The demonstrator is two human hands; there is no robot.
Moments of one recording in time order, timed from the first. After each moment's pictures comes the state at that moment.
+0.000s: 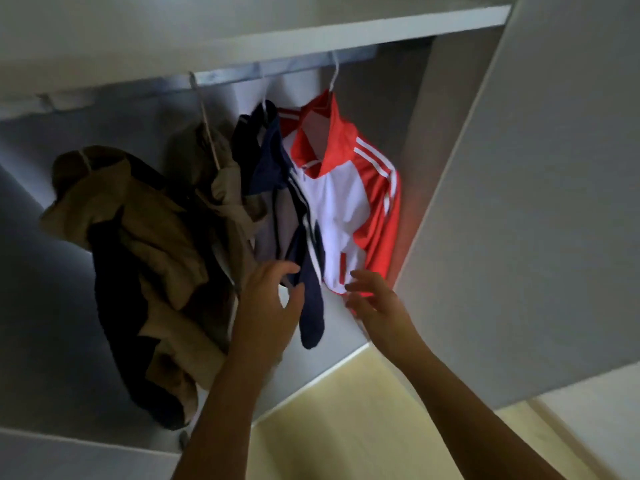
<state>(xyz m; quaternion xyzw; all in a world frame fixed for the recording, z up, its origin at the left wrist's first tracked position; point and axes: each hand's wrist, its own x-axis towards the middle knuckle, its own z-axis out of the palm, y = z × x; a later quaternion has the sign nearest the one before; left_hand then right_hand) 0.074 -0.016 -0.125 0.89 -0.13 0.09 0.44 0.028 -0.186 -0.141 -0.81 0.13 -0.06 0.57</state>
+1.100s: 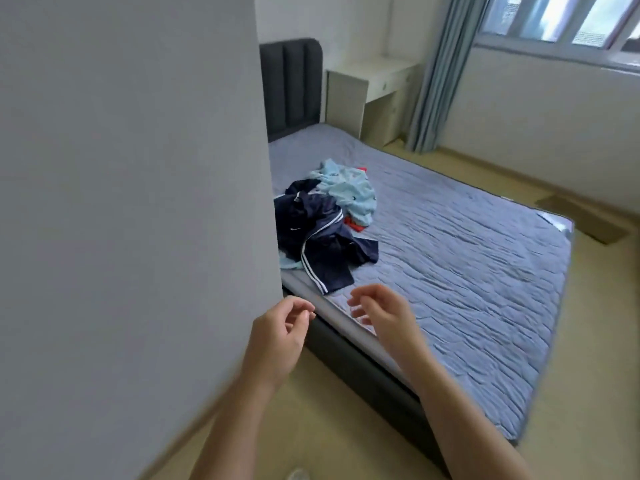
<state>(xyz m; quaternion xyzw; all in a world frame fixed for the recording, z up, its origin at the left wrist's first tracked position) -0.755 -0.826 -0.153 0.39 -0.75 -0.43 0.31 -0.921 -0.749 -0.147 -0.34 0.71 -0.54 0.30</state>
